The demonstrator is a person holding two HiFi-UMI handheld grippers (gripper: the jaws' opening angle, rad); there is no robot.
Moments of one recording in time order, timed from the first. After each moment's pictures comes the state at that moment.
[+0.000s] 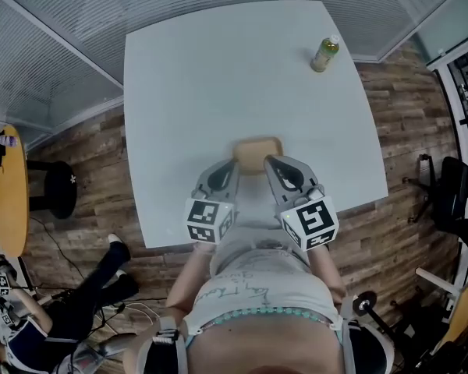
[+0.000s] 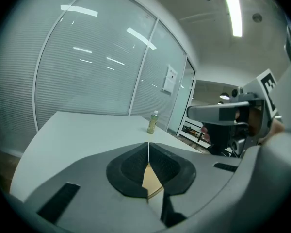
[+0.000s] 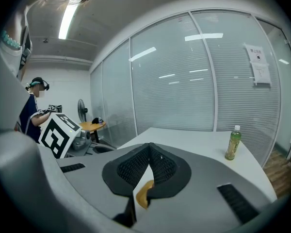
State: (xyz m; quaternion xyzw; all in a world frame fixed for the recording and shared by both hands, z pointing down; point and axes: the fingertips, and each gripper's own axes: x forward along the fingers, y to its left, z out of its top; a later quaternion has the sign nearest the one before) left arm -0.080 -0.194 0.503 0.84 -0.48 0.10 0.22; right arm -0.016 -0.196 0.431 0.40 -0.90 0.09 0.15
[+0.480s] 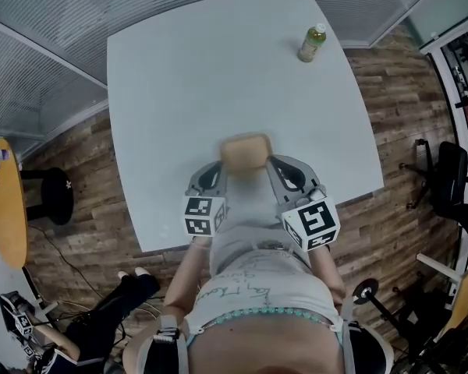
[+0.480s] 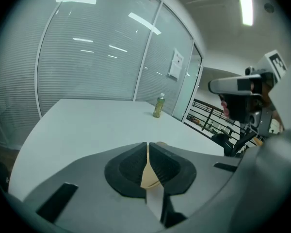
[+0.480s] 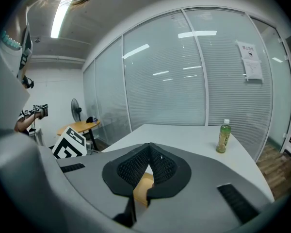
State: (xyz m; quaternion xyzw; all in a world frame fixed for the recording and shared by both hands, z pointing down) left arm -0.081 -0.199 0.574 0.82 -0.49 0.16 0.26; right arm 0.019 -0.203 0.445 0.43 -0.88 0.12 0.16
